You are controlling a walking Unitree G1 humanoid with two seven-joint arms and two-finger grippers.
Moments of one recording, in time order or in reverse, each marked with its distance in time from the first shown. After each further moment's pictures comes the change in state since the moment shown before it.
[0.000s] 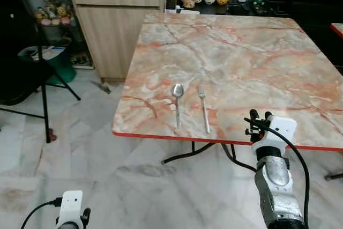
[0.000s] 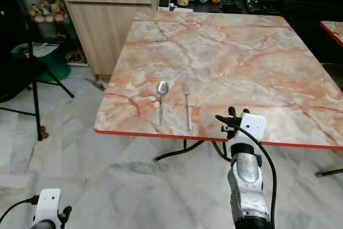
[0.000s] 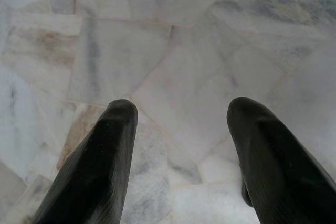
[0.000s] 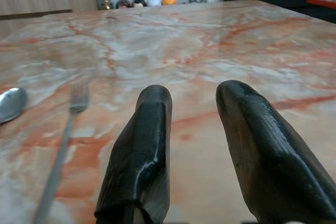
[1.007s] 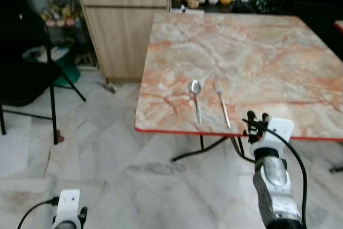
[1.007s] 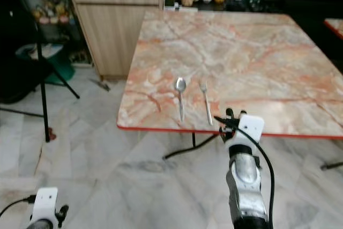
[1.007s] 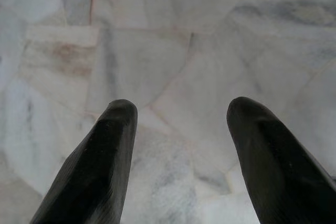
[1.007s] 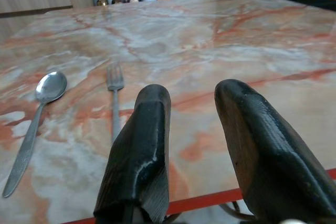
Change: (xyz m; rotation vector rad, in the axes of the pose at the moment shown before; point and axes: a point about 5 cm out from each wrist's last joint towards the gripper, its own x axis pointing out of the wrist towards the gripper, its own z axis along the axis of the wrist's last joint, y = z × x) left arm 0.000 0.004 0.003 0.000 -0.022 0.019; right arm 0.000 0.002 -0.004 0.013 0.016 0.004
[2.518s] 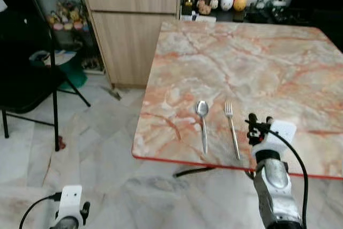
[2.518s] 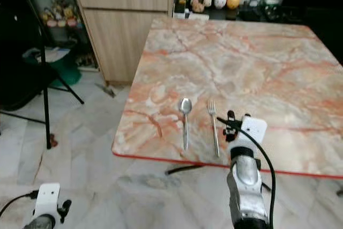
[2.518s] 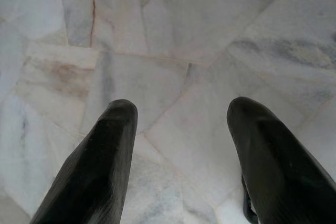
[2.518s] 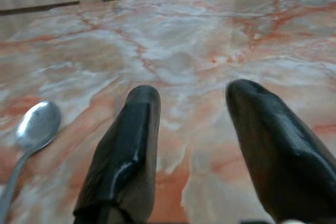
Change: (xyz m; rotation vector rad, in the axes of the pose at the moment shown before) left arm 0.001 -0.001 0.004 0.002 -0.016 -0.013; right arm -0.004 0.003 -0.008 0.022 0.063 -0.028
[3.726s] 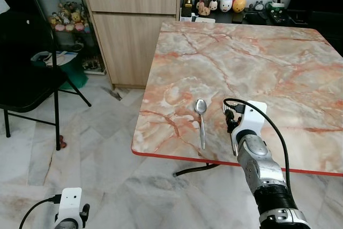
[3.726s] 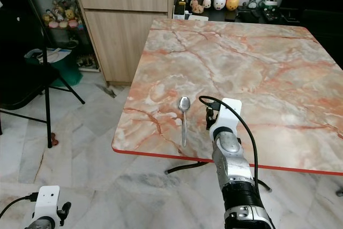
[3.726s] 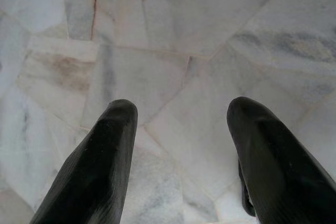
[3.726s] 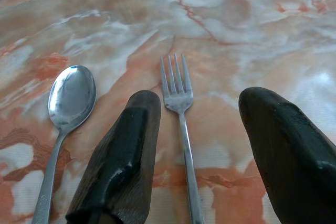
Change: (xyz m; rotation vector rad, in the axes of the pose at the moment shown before) left arm -0.001 0.000 -0.002 -0.001 0.005 0.002; right arm 0.041 0.036 0.008 0.015 0.251 0.069
